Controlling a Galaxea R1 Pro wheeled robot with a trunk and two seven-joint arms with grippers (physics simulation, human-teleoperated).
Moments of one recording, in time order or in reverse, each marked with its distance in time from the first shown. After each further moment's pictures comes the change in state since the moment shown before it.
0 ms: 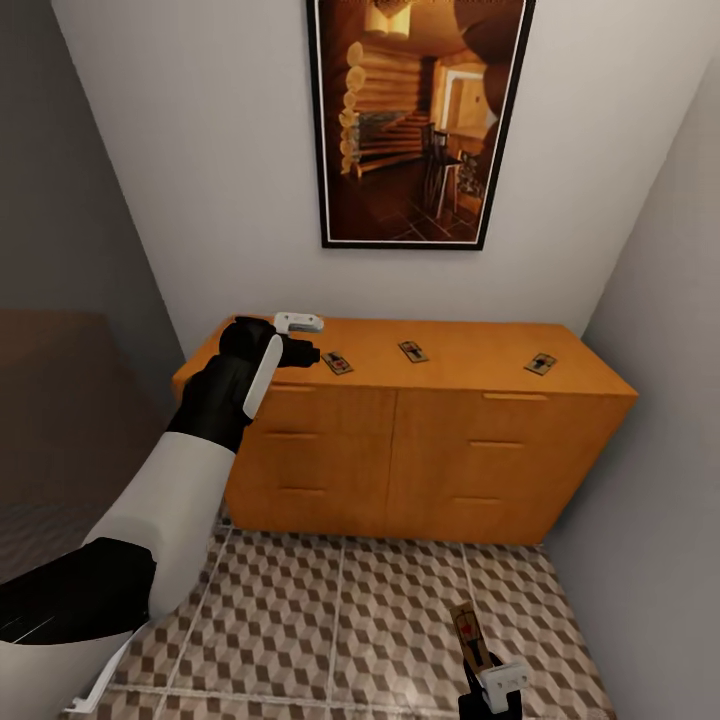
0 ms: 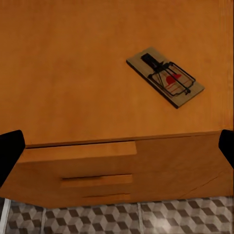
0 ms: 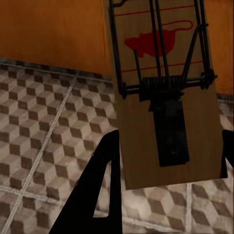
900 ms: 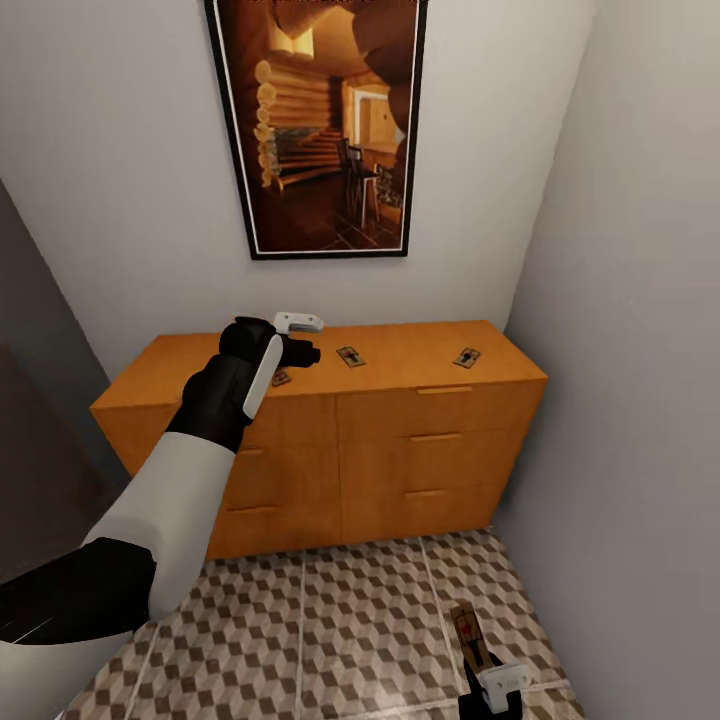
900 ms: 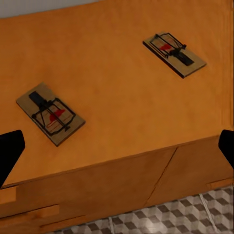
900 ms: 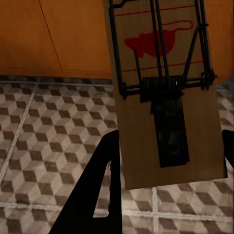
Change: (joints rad) left arm 0.000 0.000 0.000 0.000 0.000 0.000 0.000; right arm 0.000 0.000 -0.001 0.000 0.000 0.000 0.000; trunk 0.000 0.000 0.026
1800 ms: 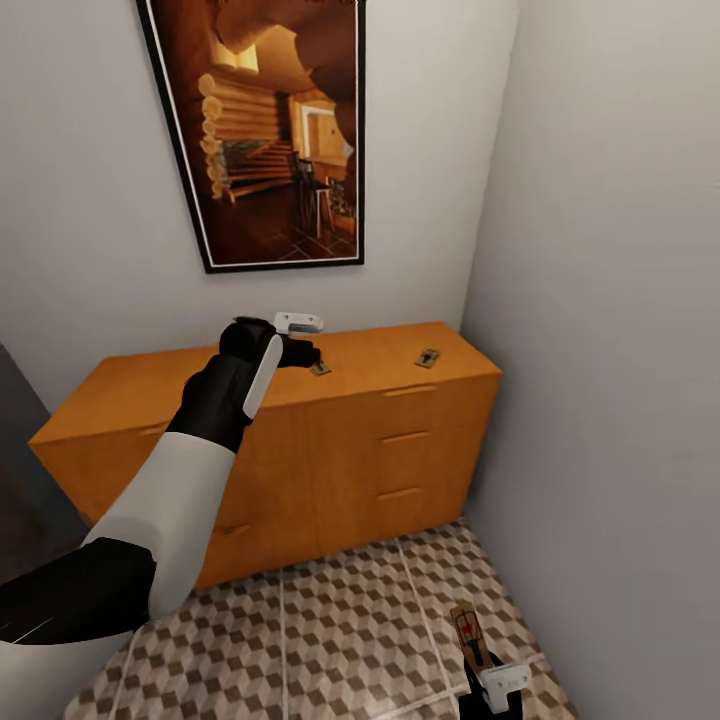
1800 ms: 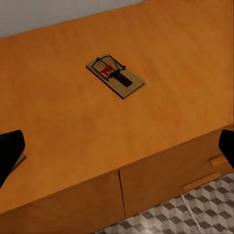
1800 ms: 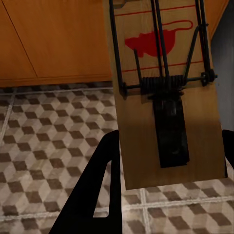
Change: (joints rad) left arm 0.000 0.000 0.000 0.000 0.000 0.000 -0.001; right arm 0.000 -0.001 0.000 0.000 0.000 0.000 0.000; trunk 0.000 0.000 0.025
